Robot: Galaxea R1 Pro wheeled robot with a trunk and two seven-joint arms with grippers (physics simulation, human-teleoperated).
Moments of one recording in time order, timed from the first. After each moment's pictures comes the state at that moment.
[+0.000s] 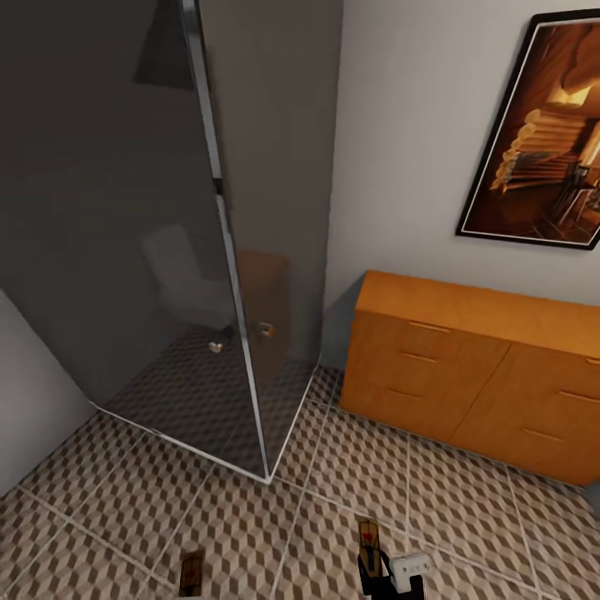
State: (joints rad) left arm -0.32 0.01 -0.48 -0.08 0.41 -0.50 0.19; right arm -0.41 0.05 0.24 -0.02 -0.11 -0.74 -0.01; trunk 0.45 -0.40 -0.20
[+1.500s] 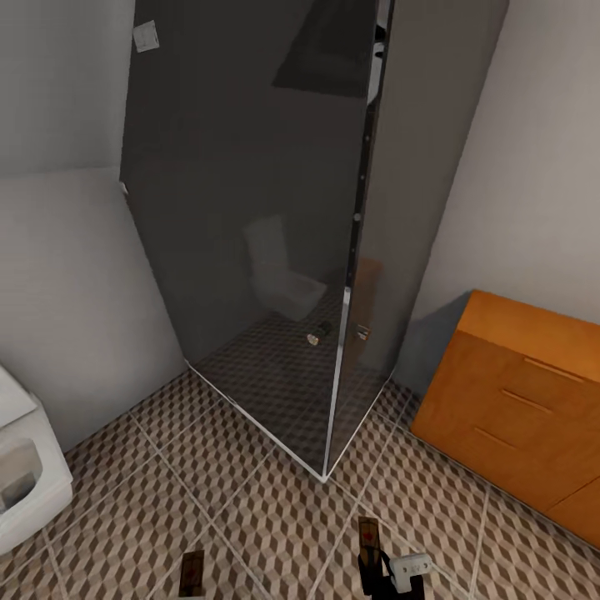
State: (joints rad) left arm -0.32 0.01 -0.48 -0.08 0.41 -0.50 0.19; right arm -0.41 0.05 0.24 -0.02 -0.10 -0.74 -0.01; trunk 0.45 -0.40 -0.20
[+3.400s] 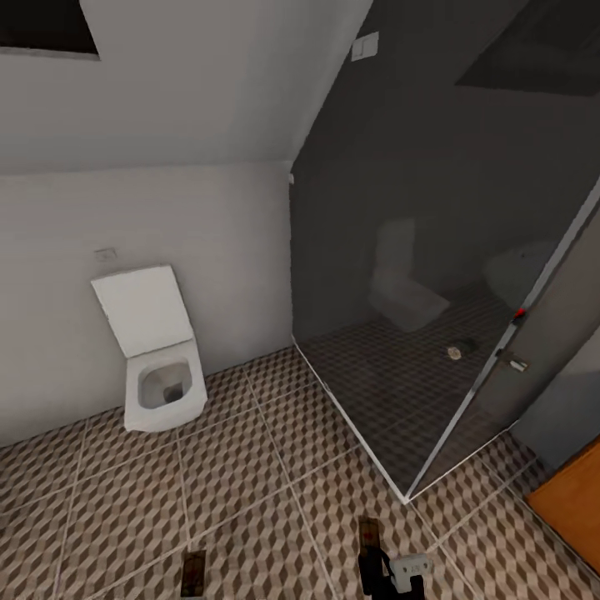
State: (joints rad) left arm -0.32 0.00 -0.48 -0.08 0.41 -0.50 0.19; right arm -0.41 0.05 0.24 -0.02 -0.11 -0.74 -0.01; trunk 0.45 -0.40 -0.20
